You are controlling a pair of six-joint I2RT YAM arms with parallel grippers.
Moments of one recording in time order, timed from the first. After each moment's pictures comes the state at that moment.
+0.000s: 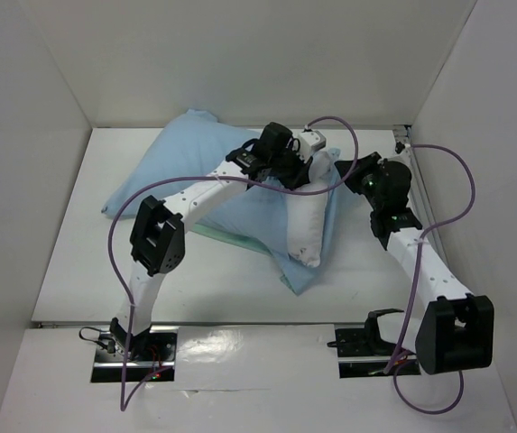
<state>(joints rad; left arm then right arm) -0.70 2.15 1.99 -0.45 0.38 0.08 0.08 1.16 0.77 0.25 -0.11 0.91</state>
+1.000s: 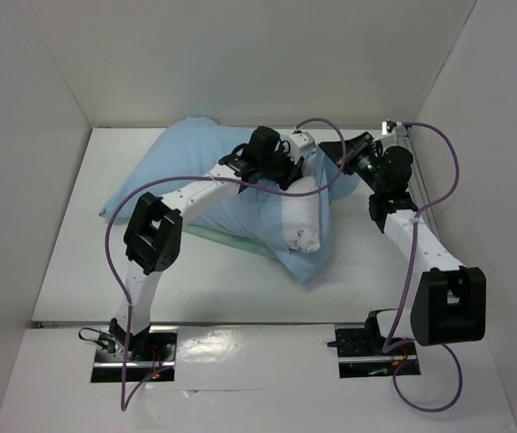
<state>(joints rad) -0.66 2.13 1.78 -0.25 0.47 0.07 0.06 1.31 0.88 0.49 -0.44 1.02</state>
